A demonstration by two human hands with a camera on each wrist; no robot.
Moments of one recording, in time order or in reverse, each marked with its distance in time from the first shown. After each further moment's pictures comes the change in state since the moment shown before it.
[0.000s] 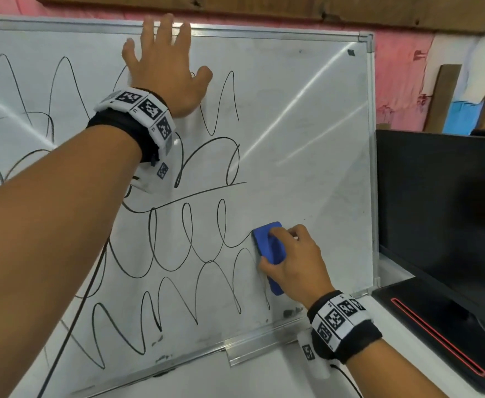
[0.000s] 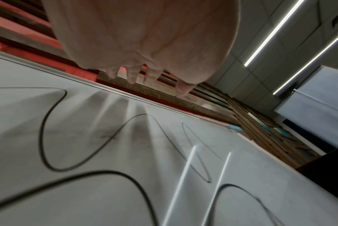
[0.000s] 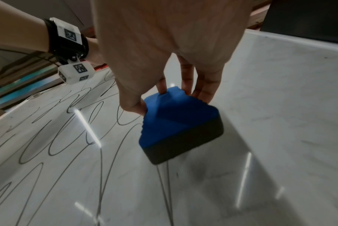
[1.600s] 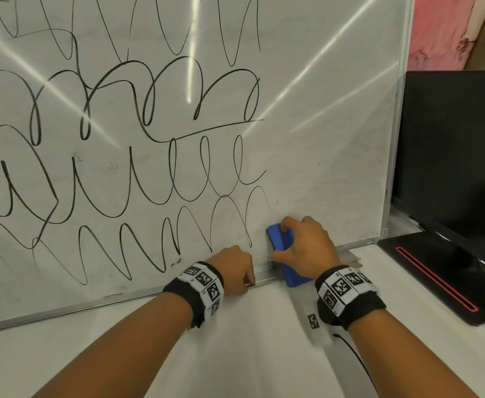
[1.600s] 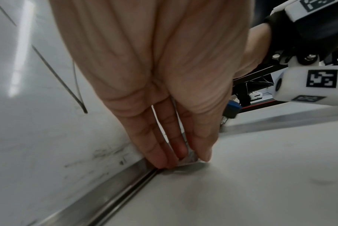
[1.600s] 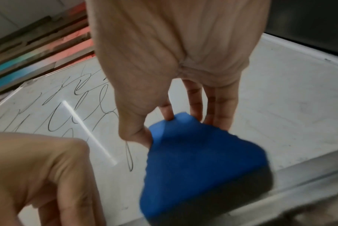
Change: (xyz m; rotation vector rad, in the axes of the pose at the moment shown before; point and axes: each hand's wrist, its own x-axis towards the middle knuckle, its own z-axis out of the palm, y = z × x) left_hand -0.354 0.060 0.107 -0.285 -1.173 0.240; right_hand -0.066 0.018 0.023 -0.190 -0.319 0.131
